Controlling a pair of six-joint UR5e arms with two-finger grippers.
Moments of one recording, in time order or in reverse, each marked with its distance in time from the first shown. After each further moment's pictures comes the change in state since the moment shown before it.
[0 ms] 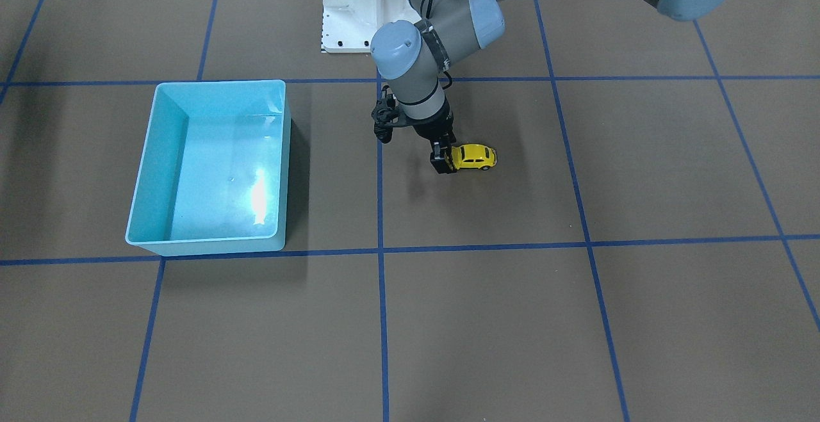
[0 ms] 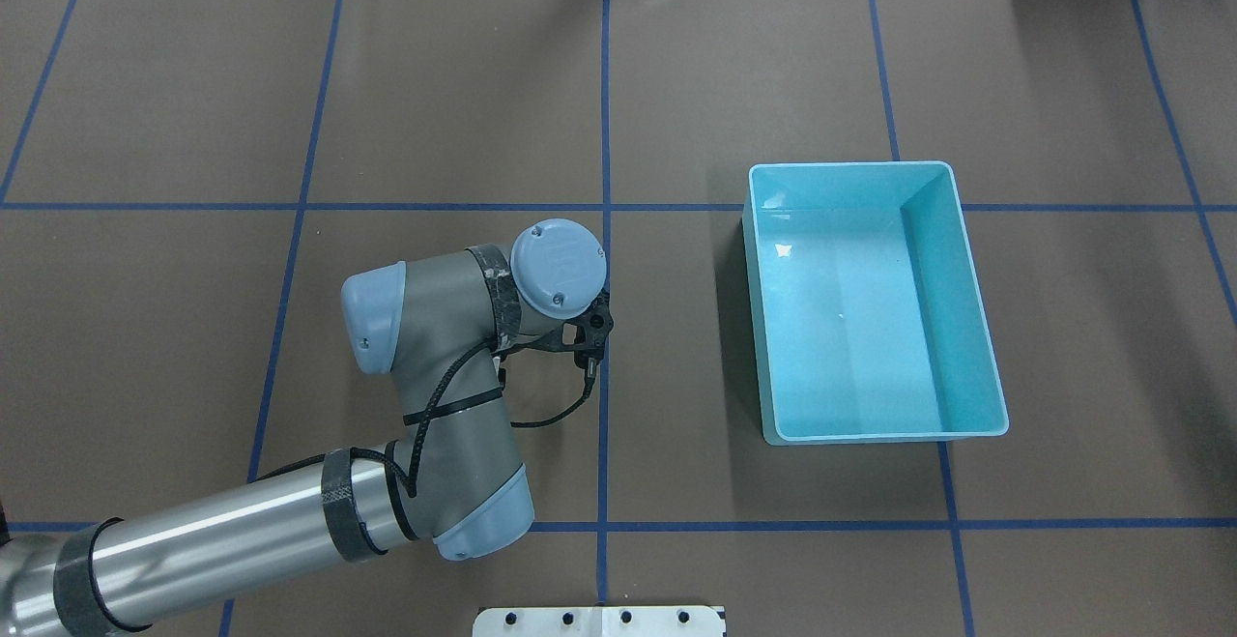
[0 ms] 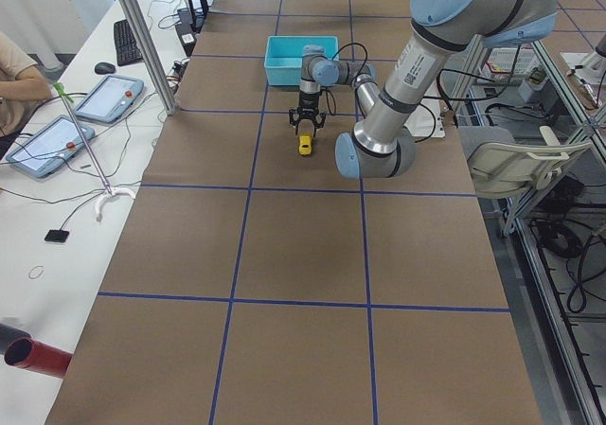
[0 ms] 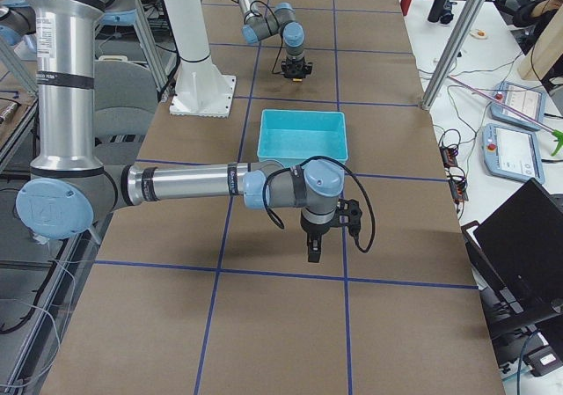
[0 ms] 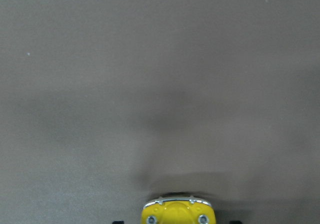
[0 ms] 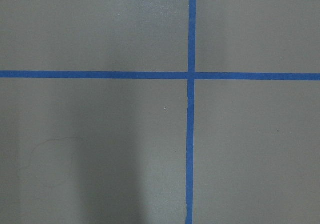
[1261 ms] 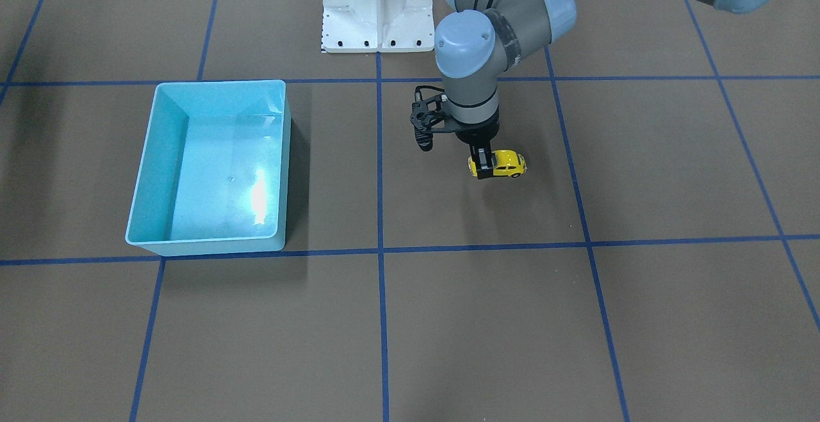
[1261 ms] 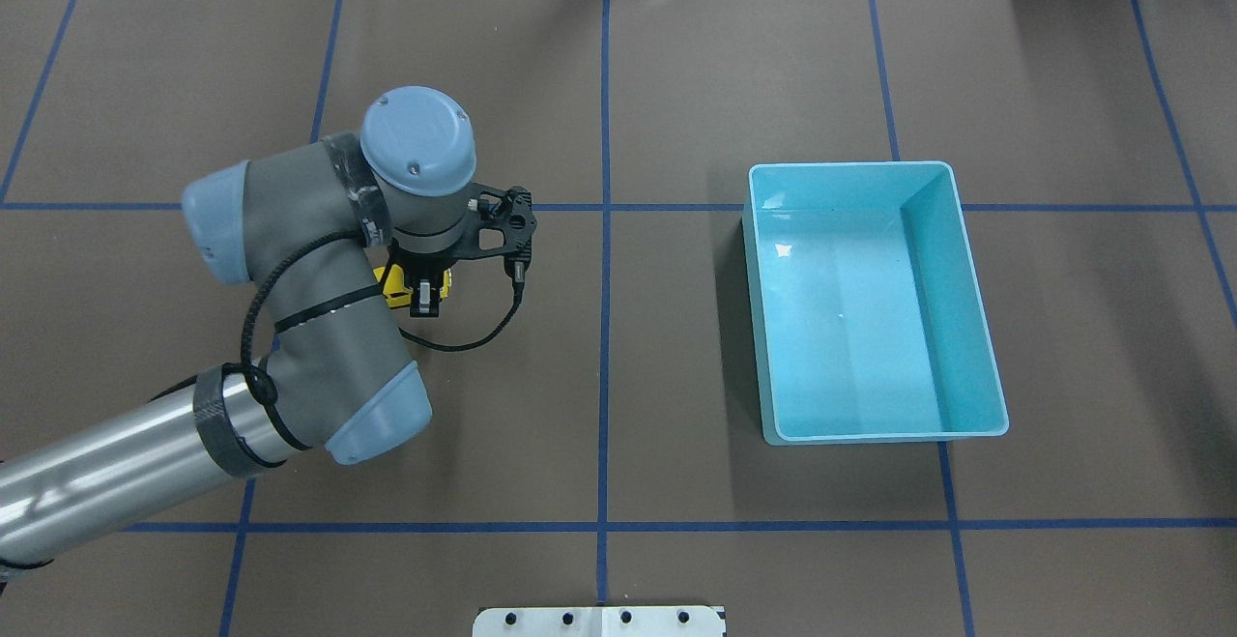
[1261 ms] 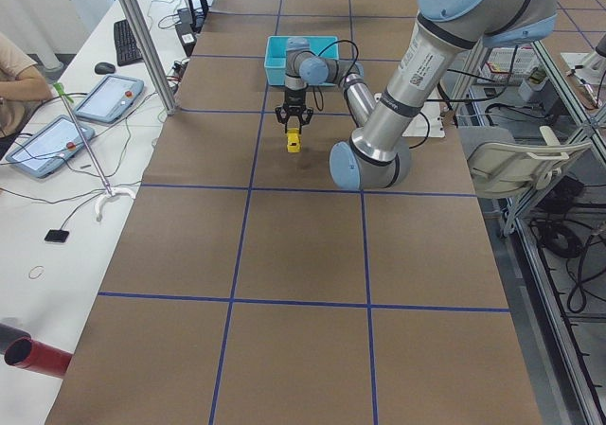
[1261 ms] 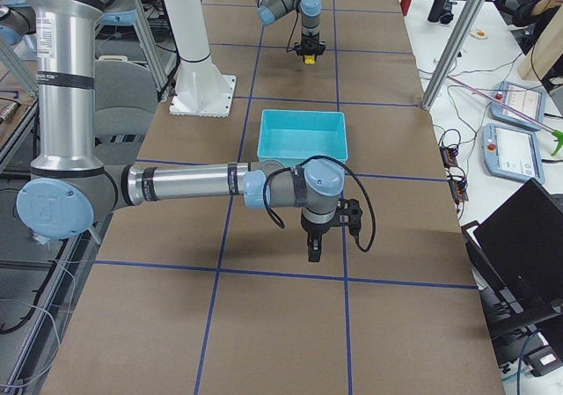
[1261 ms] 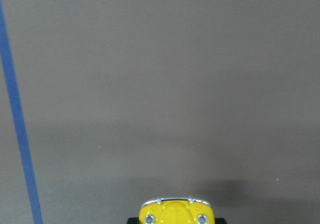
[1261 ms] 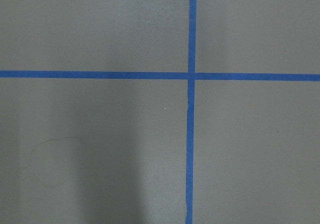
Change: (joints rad) left arm -0.187 0.123 -0.162 -0.059 -0.199 0.019; right arm 0.000 0.001 0.001 0.000 0.001 -0.002
